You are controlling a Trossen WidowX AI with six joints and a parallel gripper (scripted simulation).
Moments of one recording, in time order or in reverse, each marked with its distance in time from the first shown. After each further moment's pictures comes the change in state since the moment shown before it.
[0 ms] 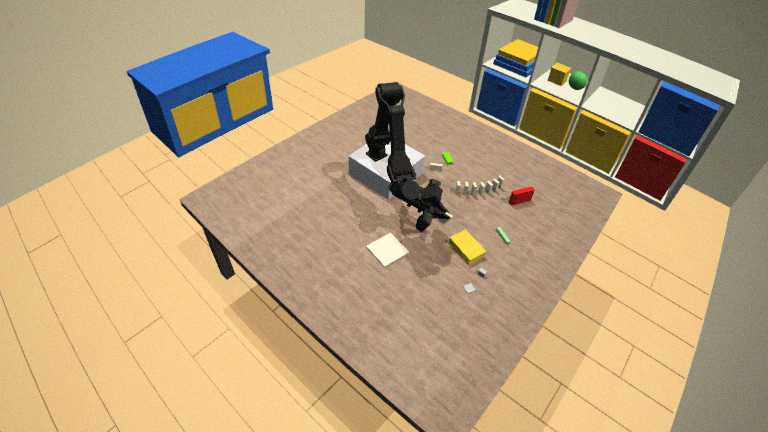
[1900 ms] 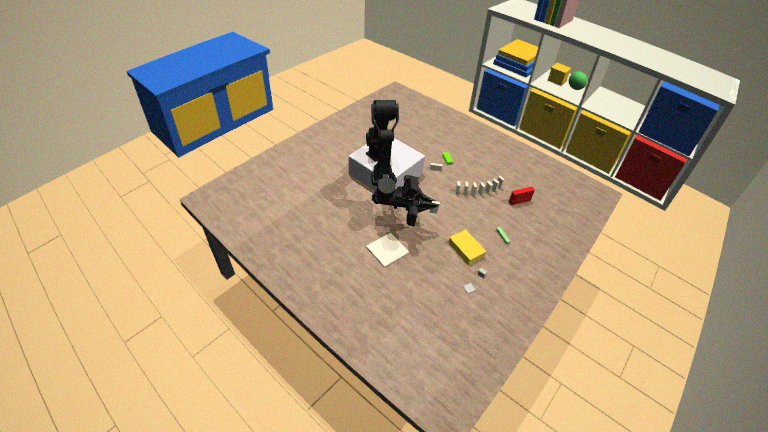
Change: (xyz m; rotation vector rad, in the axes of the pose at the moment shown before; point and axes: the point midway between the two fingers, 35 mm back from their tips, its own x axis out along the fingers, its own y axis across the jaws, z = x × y) arm -0.039 0.042 -0.042 -0.141 -0.346 0.150
